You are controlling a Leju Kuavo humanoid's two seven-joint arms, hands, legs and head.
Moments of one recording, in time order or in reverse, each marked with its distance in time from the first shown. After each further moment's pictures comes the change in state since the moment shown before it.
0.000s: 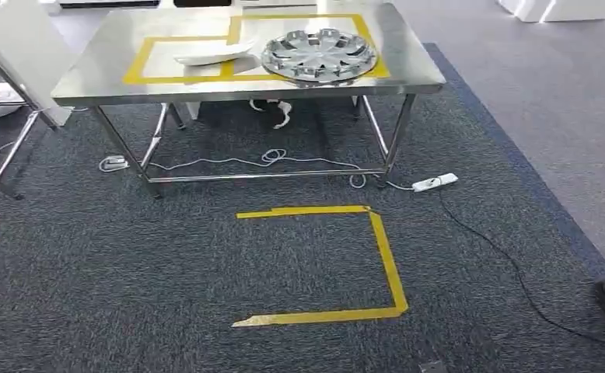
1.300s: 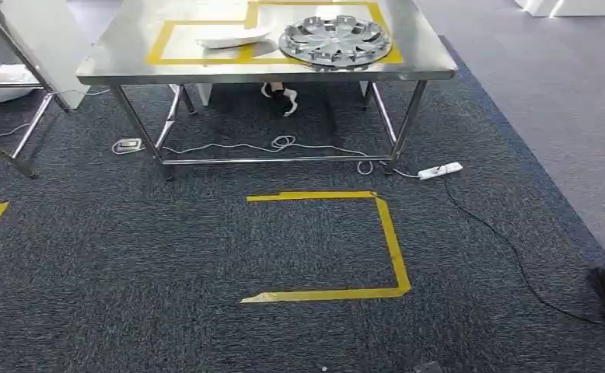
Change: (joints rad) left arm 0.027 0.014 -0.027 -0.037 0.018 0.000 0.041; right arm -0.003 0.003 -0.042 -0.004 0.061 -0.005 0.013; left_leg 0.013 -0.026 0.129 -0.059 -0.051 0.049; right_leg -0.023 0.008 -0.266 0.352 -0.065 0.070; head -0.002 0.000
